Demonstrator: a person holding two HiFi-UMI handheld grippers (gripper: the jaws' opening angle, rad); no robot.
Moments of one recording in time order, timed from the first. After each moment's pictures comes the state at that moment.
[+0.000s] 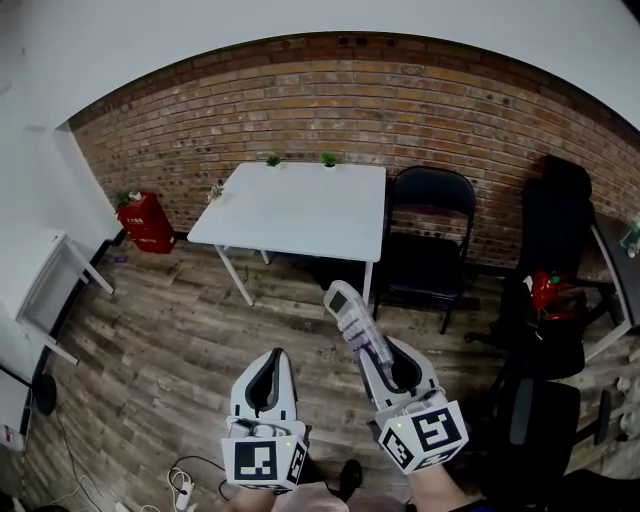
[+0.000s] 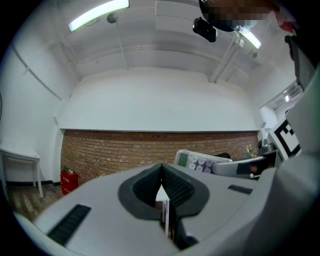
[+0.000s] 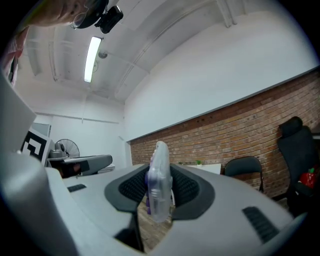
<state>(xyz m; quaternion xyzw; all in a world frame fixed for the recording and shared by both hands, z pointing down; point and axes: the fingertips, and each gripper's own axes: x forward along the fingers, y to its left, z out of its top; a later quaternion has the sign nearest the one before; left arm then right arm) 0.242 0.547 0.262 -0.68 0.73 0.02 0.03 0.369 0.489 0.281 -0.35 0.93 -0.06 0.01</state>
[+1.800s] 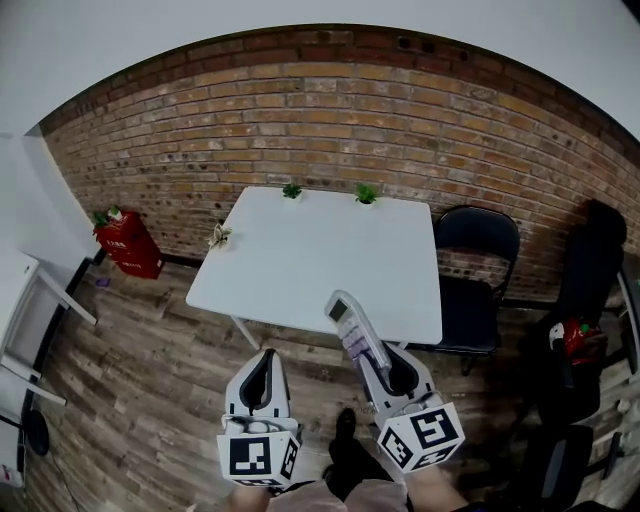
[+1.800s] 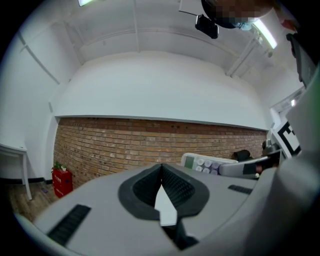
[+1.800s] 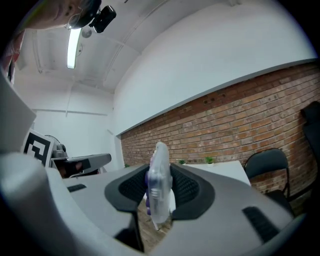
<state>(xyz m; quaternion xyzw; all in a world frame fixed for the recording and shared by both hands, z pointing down) -0.030 0.285 0.303 -0.69 0.73 0.02 0.00 0.116 0.232 0.322 -0.37 0.92 -0.09 -0.02</state>
